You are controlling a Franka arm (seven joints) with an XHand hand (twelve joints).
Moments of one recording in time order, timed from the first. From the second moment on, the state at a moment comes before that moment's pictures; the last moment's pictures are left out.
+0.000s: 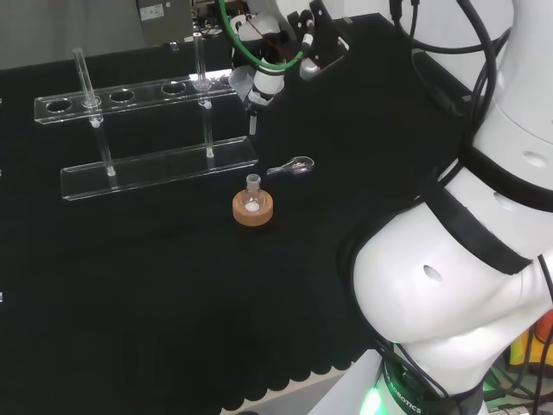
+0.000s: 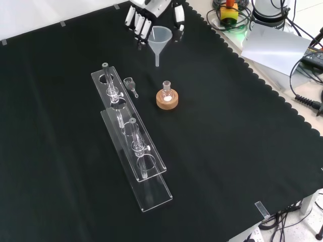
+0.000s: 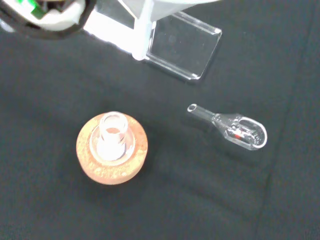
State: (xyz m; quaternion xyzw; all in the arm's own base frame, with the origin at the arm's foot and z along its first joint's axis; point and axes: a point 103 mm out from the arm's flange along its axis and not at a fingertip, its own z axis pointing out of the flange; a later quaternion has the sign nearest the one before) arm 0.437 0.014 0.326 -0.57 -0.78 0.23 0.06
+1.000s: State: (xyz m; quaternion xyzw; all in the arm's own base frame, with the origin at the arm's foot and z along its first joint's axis) arm 0.510 -0.012 0.351 -0.59 -0.78 0.20 0.05
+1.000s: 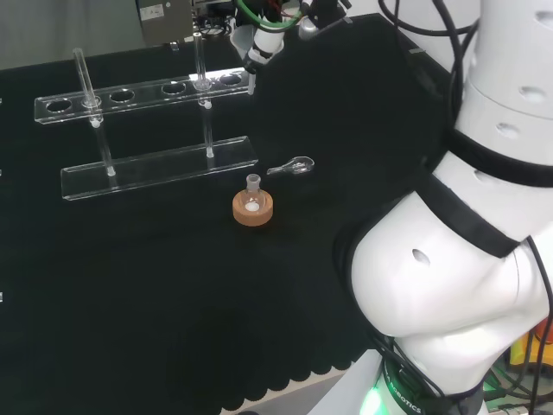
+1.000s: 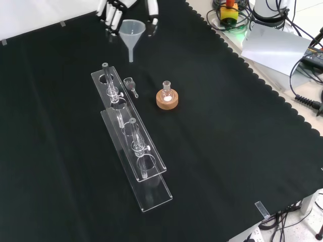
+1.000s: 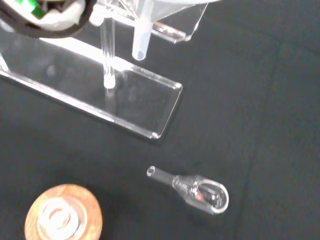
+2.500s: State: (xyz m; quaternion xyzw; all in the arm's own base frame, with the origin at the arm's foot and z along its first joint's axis) arm 0.610 -0.017 0.313 -0.58 -0.79 0.20 0.08
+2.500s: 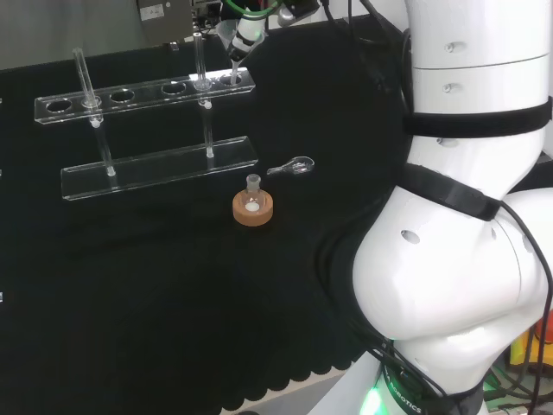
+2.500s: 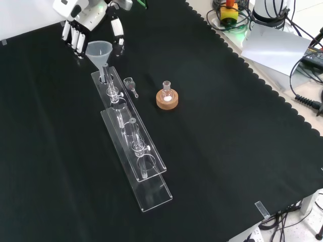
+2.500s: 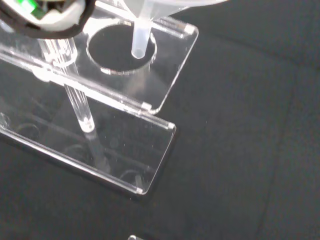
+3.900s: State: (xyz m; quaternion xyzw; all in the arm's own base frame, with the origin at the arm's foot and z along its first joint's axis) arm 0.593 -0.005 0.292 -0.57 -0.78 0.22 0.09
